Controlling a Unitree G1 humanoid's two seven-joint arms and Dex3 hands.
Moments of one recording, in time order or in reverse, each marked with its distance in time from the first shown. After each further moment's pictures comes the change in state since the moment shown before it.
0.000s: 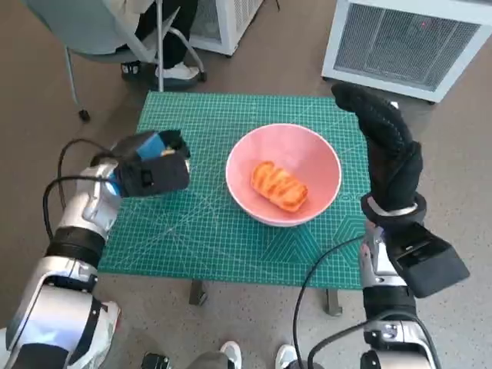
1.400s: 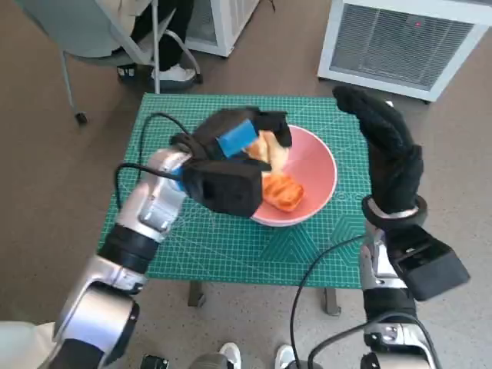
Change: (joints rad) left arm -0.024 -0.240 -0.053 -0.252 -0.036 -0.062 -0.129; right arm 0.015 0.000 -0.001 -0.025 -0.001 0.001 -0.001
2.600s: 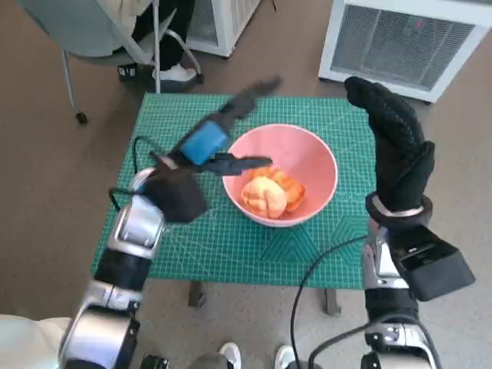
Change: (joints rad) left arm 0.227 -0.077 0.313 -0.243 -0.398 -0.211 0.094; right arm -0.018 -0.001 -0.013 -0.041 -0.047 0.039 -0.093
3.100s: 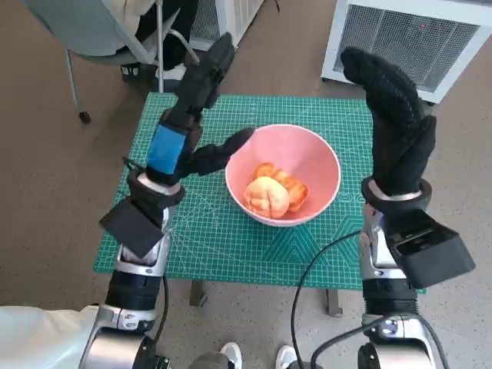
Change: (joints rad) left arm 0.084 -0.069 0.071 -0.124 -0.092 -0.107 0.075; right arm -0.058 0.013 0.014 -0.058 -0.039 0.083 -0.060
